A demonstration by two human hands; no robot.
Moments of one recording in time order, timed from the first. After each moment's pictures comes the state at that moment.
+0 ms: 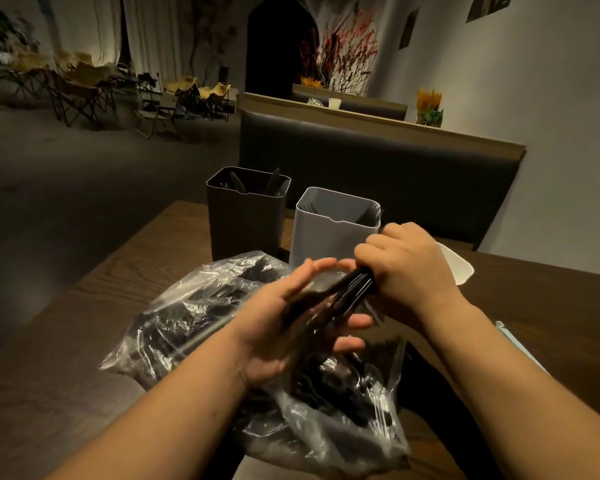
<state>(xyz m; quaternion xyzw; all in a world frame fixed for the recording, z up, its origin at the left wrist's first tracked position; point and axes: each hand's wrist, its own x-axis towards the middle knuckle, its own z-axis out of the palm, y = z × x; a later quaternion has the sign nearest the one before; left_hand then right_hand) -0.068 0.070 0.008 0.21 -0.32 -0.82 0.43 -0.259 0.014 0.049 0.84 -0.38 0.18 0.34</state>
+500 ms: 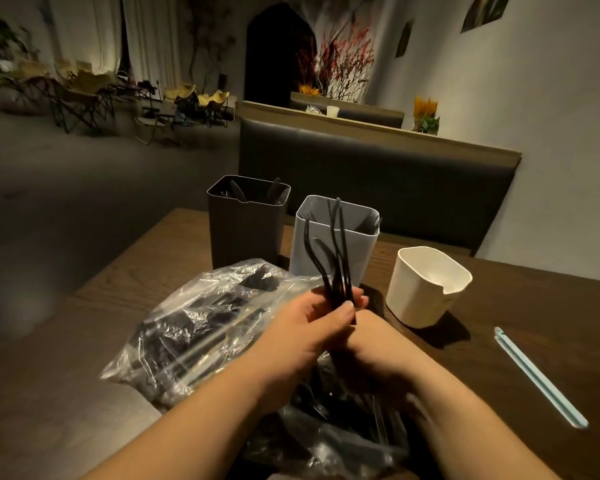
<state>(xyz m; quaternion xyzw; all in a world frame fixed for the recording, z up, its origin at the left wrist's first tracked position) -0.087 0.082 -0.009 0.30 -0.48 -0.65 0.51 -0.217 0.074 0.011 0.68 -0.53 0.25 -0.44</state>
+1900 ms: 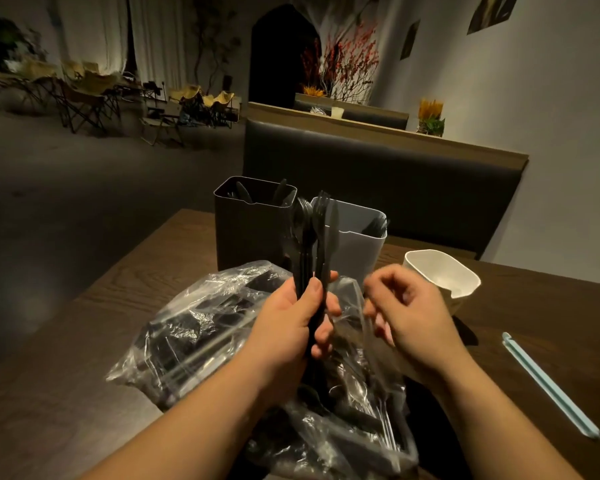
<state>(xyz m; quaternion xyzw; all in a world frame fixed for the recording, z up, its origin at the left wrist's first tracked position) -0.080 0.076 -0.002 0.29 -0.39 -0.66 0.58 -0.241 0.065 0.029 0.65 -0.46 0.48 -0.36</state>
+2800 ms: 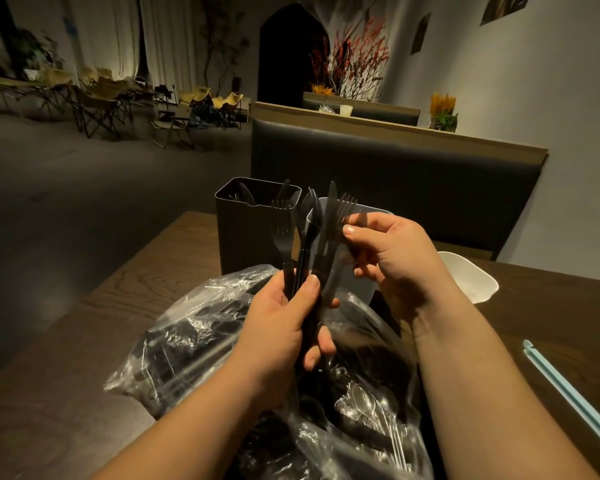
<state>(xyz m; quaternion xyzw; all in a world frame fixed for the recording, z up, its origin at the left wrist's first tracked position) -0.070 0.073 0.002 0.34 -0.41 -0.61 0.59 -0.211 0.007 0.070 0.56 -0.45 0.50 -0.48</state>
